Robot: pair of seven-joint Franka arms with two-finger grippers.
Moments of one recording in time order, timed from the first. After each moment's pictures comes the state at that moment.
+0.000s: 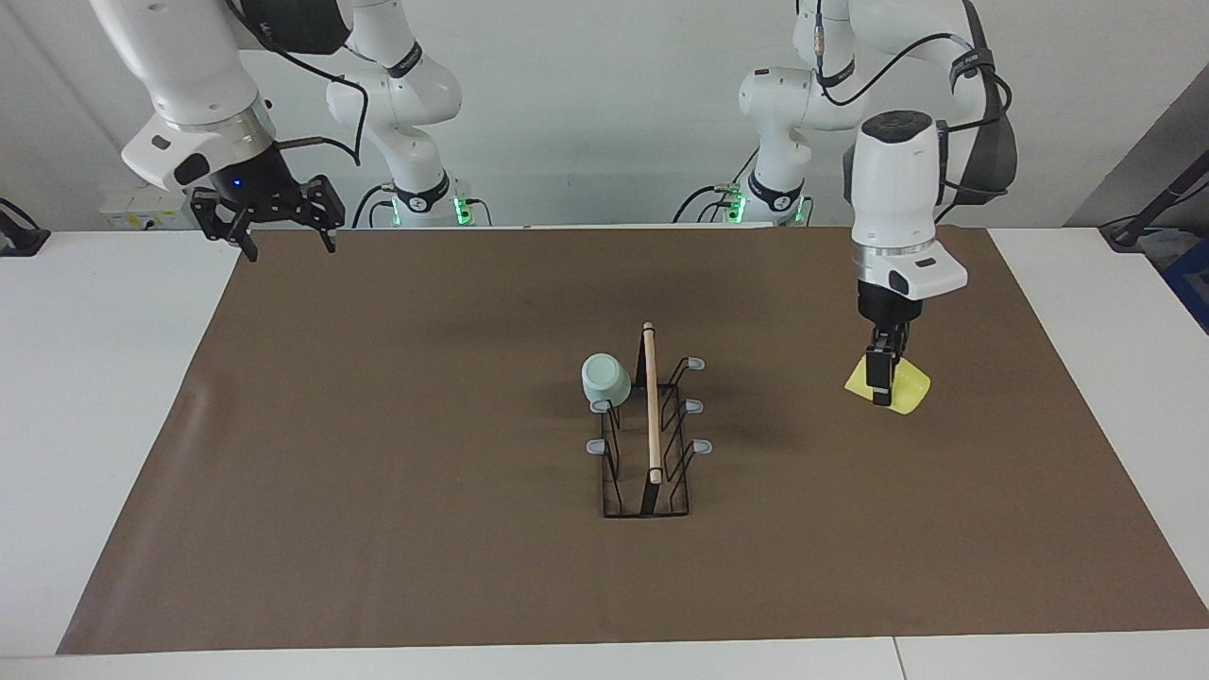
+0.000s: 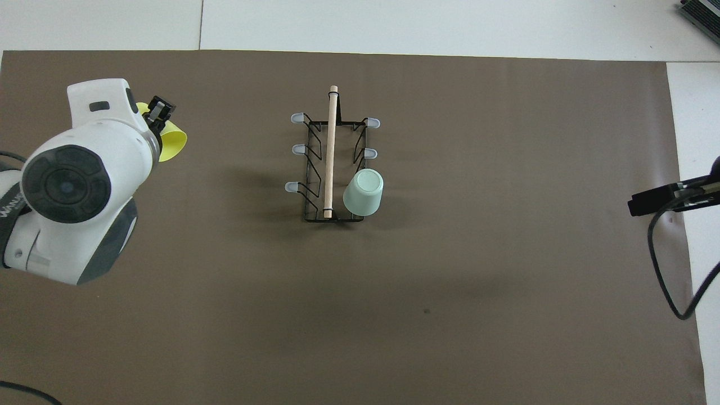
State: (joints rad) left arm -0.31 0.04 0.05 -1.98 0.52 2.40 -1.47; right arm 0.10 -0.06 -0.11 -1.59 -0.04 1.48 -0.15
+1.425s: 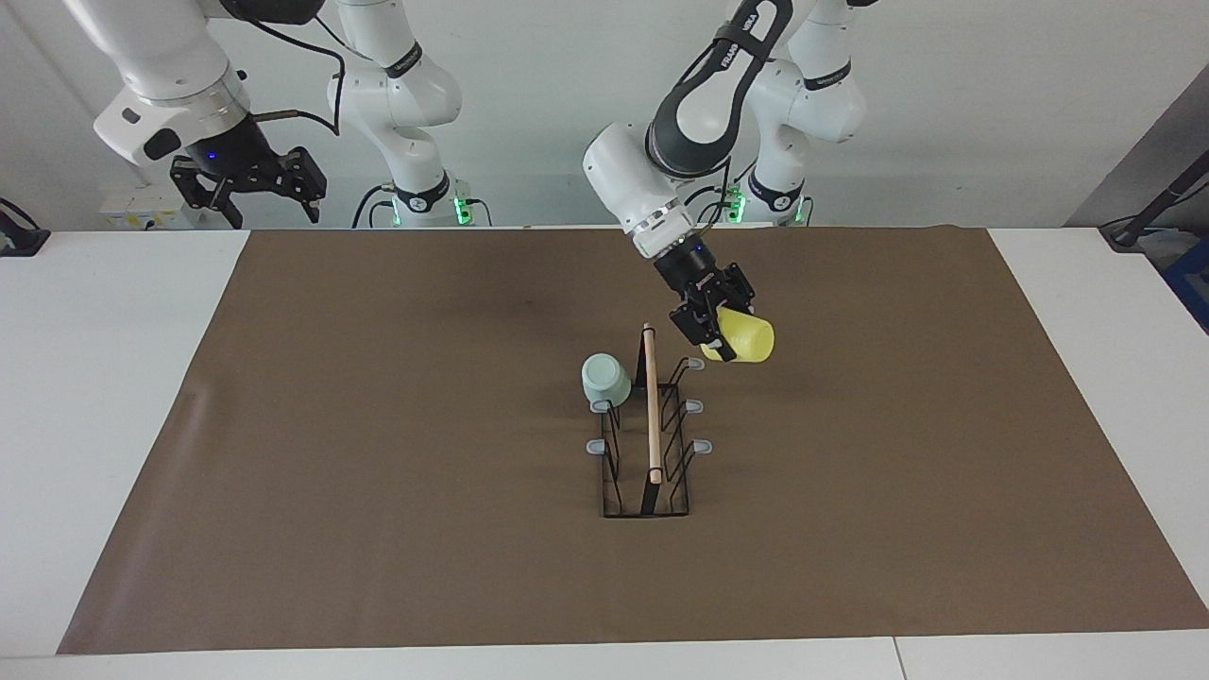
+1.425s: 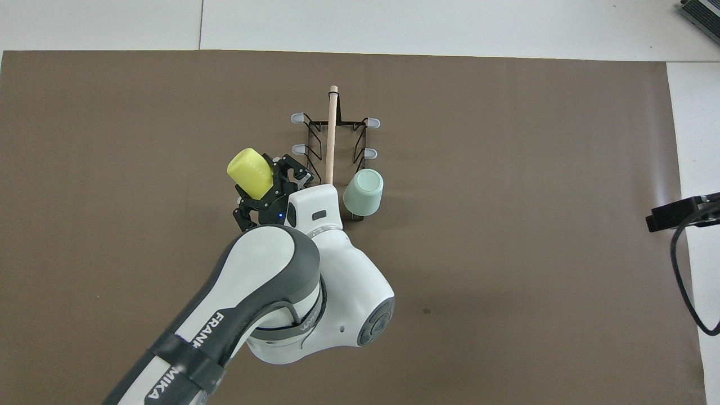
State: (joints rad) left arm -0.81 0.14 0.04 -1.99 1.17 1.96 -2.19; right arm 0.01 -0.07 -0.04 -1.58 -0.03 1.41 -0.14
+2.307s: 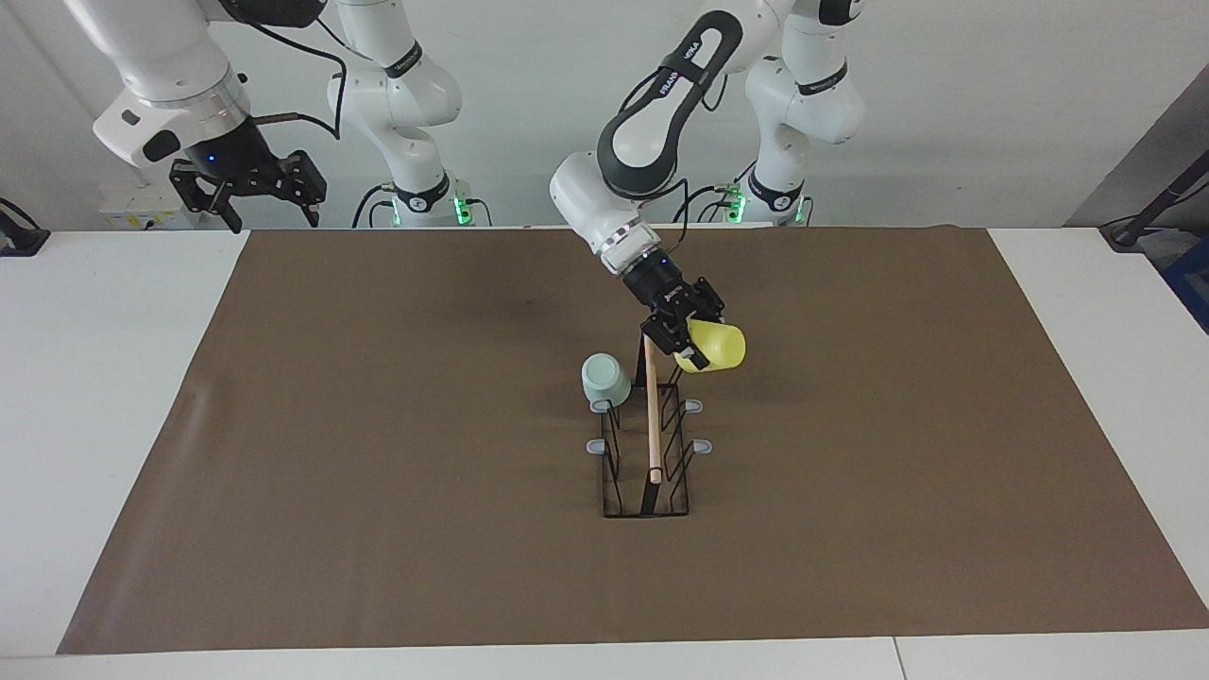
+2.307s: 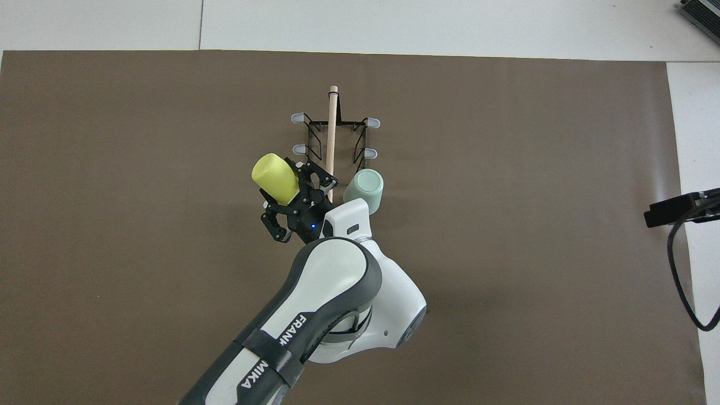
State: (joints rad) left arm -0.89 0.26 0.04 -1.93 1.26 1.85 -2.38; right arm 0.01 -0.07 -0.04 -1.58 -0.03 1.44 -0.14
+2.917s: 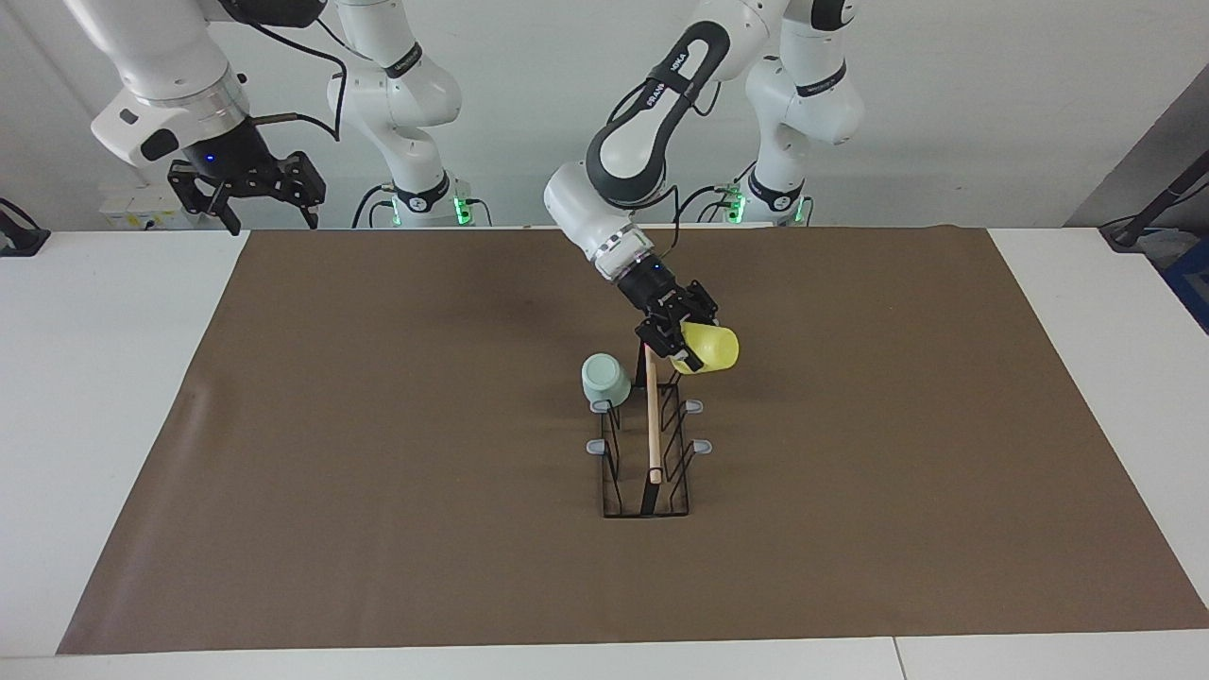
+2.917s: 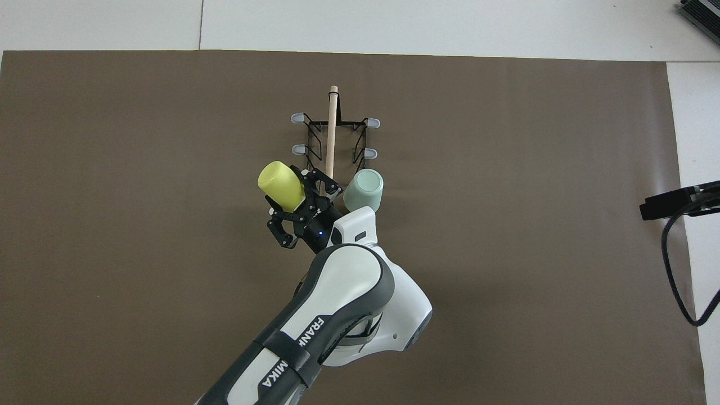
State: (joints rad) left arm -0.91 0.28 0.04 -1.93 1.26 1.81 -2.40; right arm 0.01 -0.07 -0.03 -1.58 -0.03 1.47 -0.14
